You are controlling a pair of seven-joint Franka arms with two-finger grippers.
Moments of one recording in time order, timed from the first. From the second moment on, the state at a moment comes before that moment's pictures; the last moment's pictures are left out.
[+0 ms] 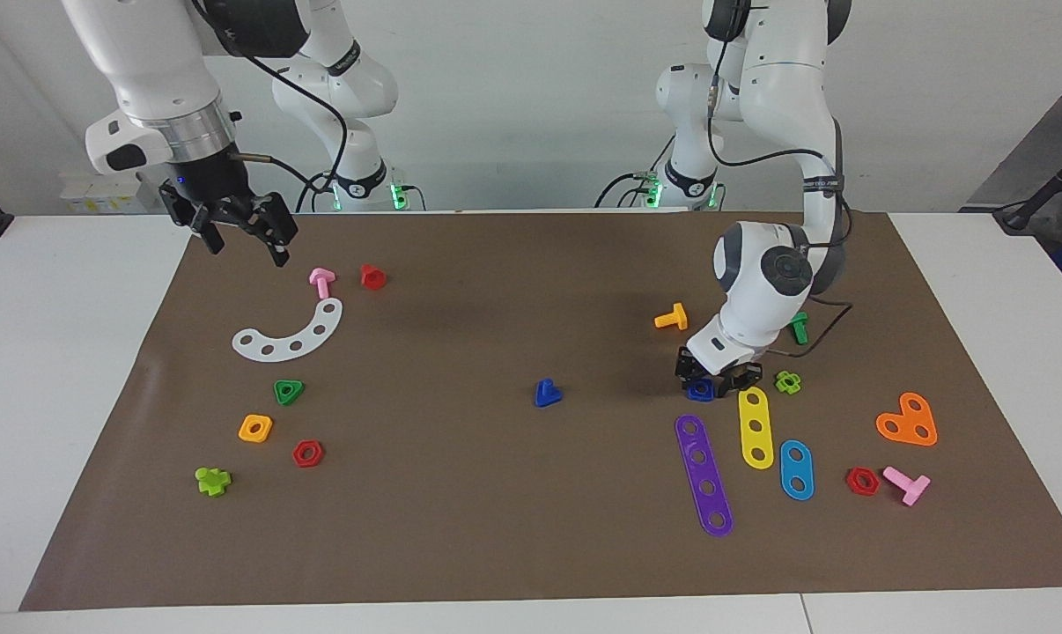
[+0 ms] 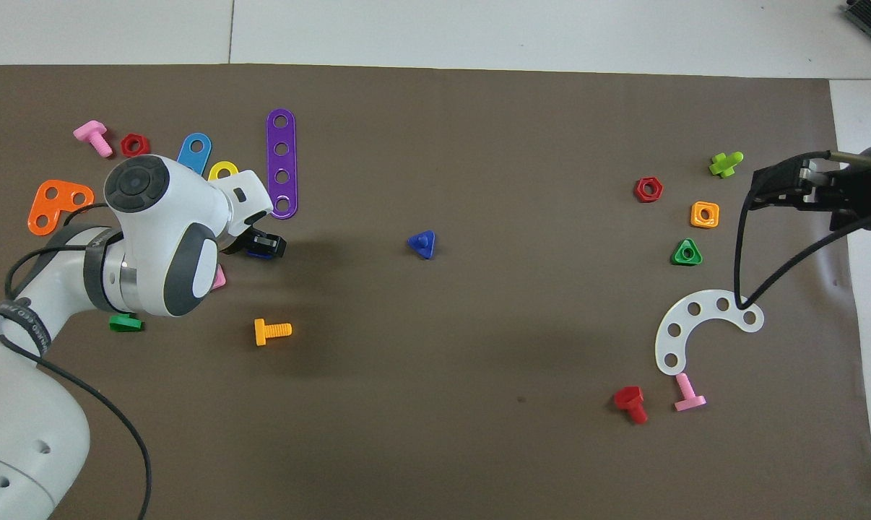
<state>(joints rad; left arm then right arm) -0.22 0.35 -0.02 -1.97 -0.07 2.32 0.14 0.02 0.00 0.02 -1.54 -0.02 1.61 0.28</state>
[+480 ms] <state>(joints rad) -0.22 0.34 -0.02 -1.97 -0.07 2.32 0.14 0.04 0.00 -0.02 -1.53 -0.02 1.56 0.23</state>
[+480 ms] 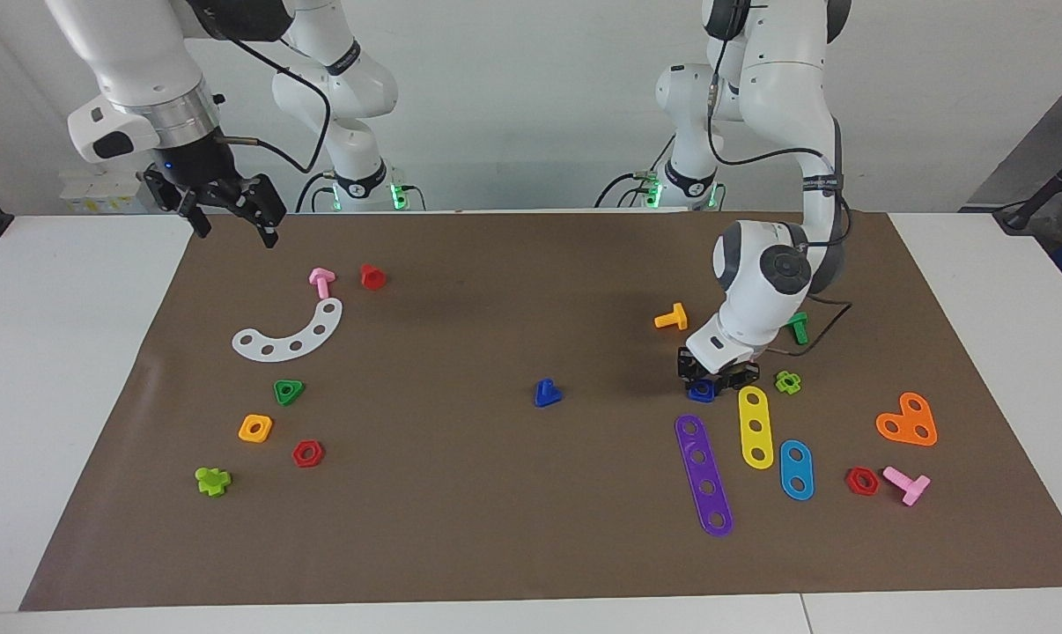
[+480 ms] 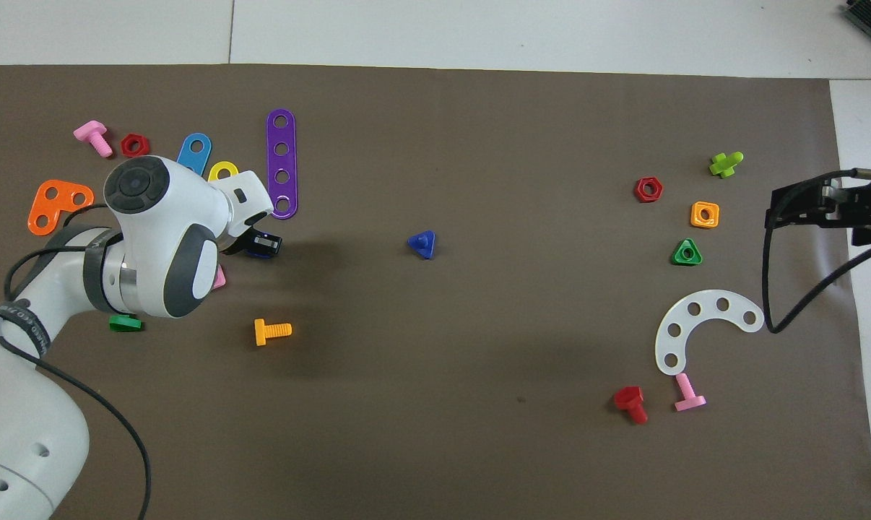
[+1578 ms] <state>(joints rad) -0.48 0.37 -0.02 -1.71 -0.07 2.18 -0.41 0.09 -0.03 -0.11 -1.58 -0.02 1.53 0.18</state>
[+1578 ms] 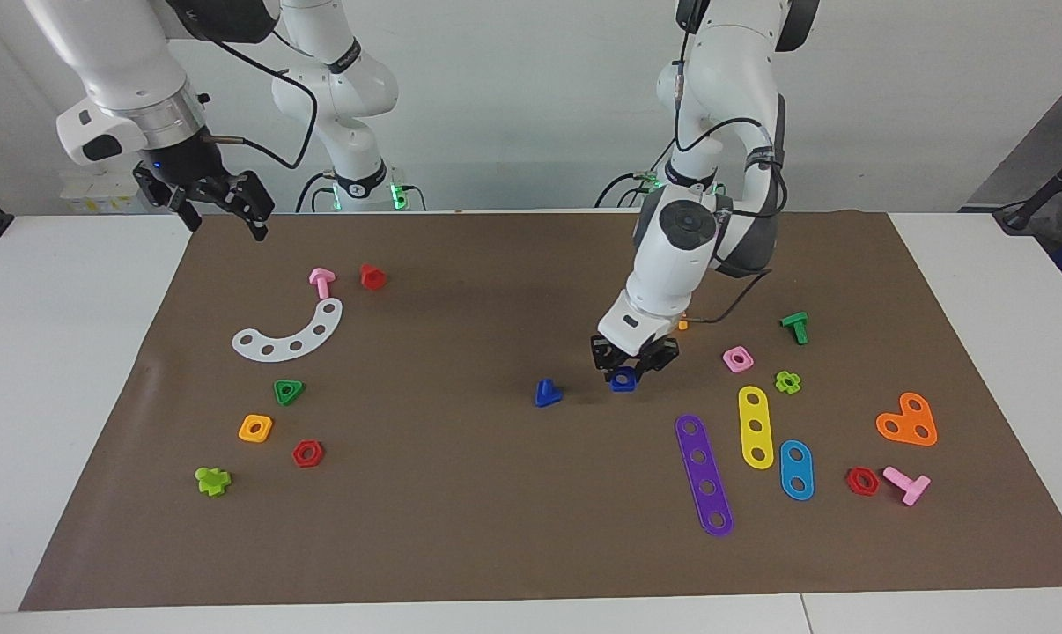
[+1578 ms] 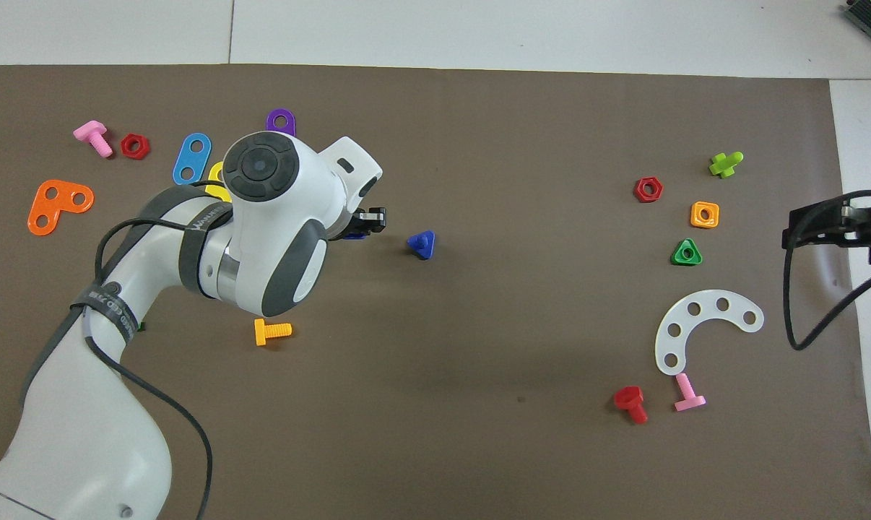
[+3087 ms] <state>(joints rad) -0.60 0.55 -0.02 -1.52 -0.09 2.15 -0.53 0.09 -0.03 -0.10 -1.58 -0.02 1.54 0.18</state>
